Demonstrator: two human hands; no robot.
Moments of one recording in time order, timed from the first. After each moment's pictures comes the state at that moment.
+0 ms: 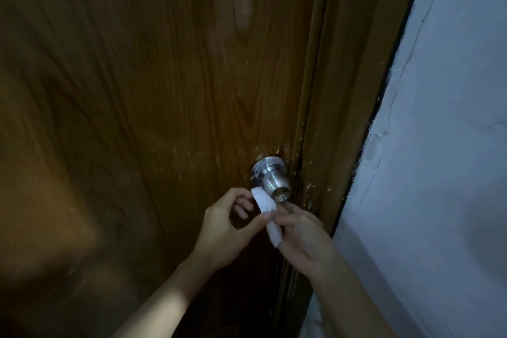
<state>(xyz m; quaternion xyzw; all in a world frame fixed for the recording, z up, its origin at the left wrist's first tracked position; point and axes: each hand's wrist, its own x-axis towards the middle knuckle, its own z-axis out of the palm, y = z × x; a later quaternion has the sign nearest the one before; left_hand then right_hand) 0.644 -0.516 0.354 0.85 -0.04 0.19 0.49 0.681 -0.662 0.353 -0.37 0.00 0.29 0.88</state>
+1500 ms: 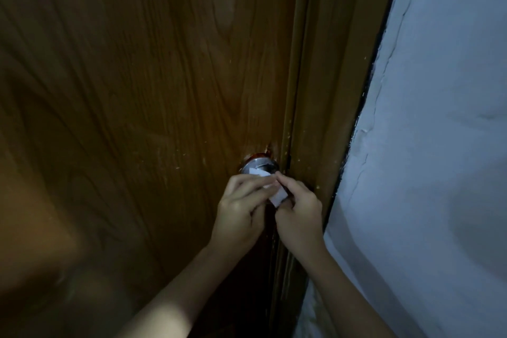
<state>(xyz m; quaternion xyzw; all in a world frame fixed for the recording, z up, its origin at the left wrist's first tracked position) 0.668 -0.548 0.363 0.86 -0.18 0.38 0.28 0.680 -0.662 0.369 -0.80 -0.12 -0.15 0.58</state>
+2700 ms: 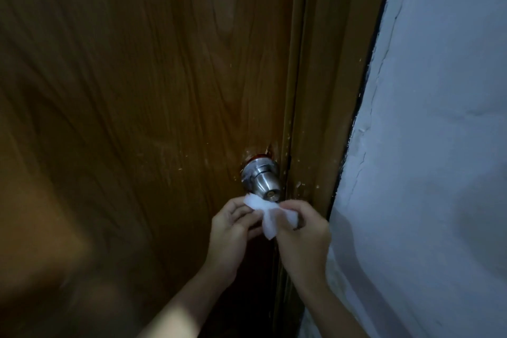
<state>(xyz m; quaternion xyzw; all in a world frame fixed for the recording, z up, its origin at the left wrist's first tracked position) 0.646 -0.550 0.346 0.59 0.05 0.10 0.80 0.653 -0.658 0.347 -0.75 -0.01 -0.22 0.62</state>
